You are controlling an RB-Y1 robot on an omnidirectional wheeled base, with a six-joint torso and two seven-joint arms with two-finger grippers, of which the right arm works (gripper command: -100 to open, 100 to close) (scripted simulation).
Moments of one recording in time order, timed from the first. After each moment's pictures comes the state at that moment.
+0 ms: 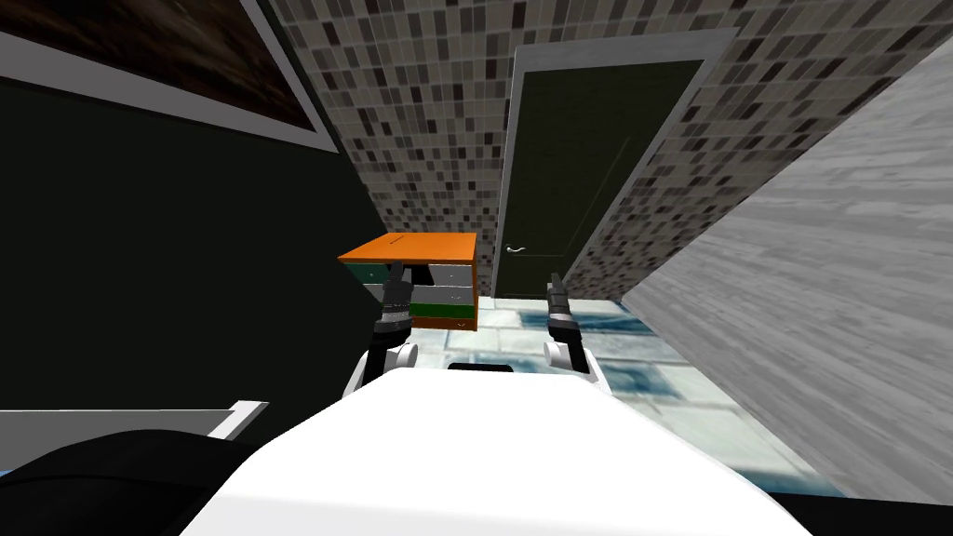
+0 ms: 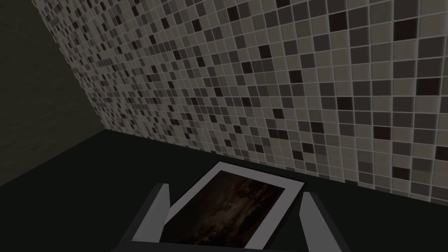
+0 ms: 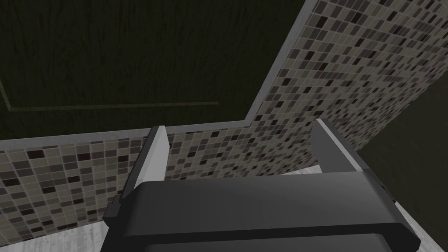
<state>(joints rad) 0.32 -0.04 -0.08 -1.86 0.06 -0.44 0.15</state>
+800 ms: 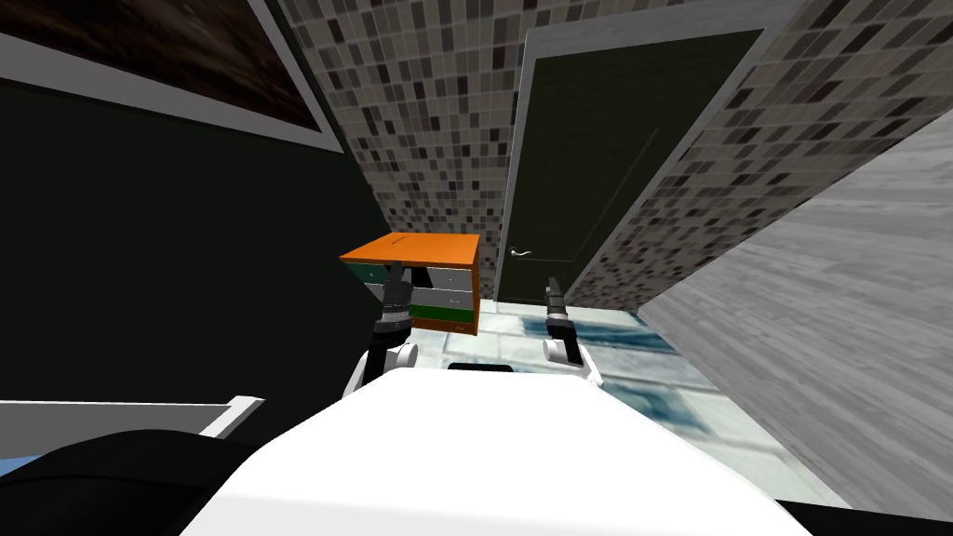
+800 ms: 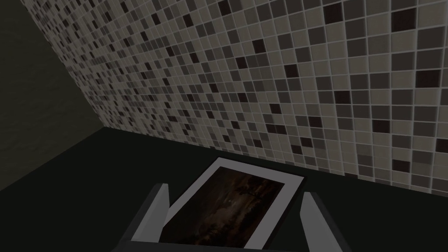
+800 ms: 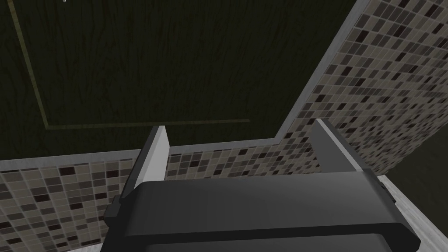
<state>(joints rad) 0.22 -0.07 -0.13 -1.64 0.03 -0.48 0.15</state>
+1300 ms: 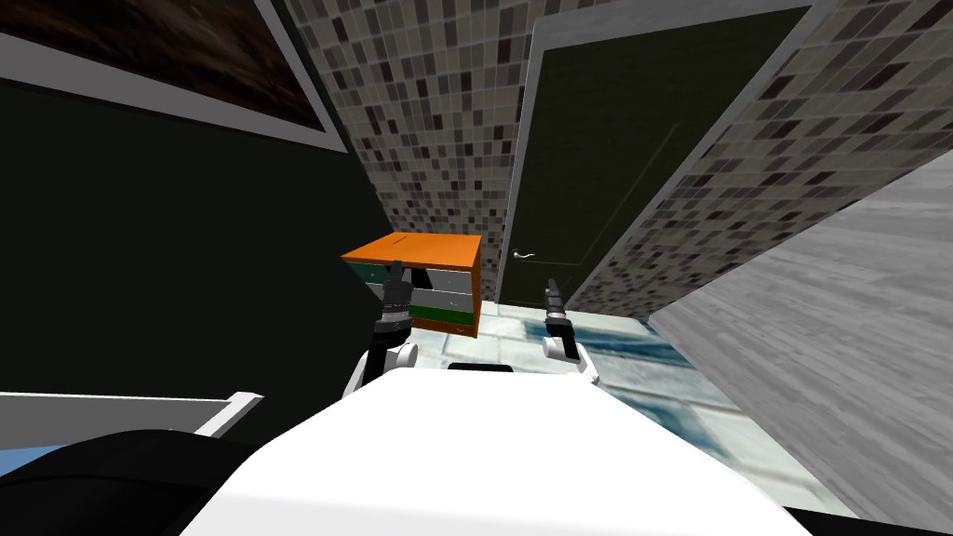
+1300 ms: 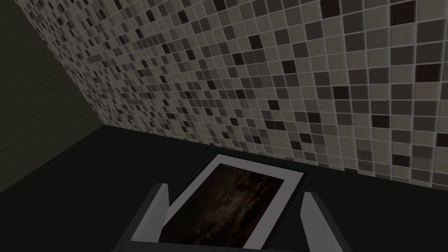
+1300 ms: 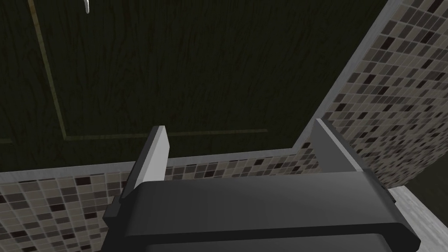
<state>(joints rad) 0.15 -0.08 -0.16 -1.50 0.02 -0.51 0.14</state>
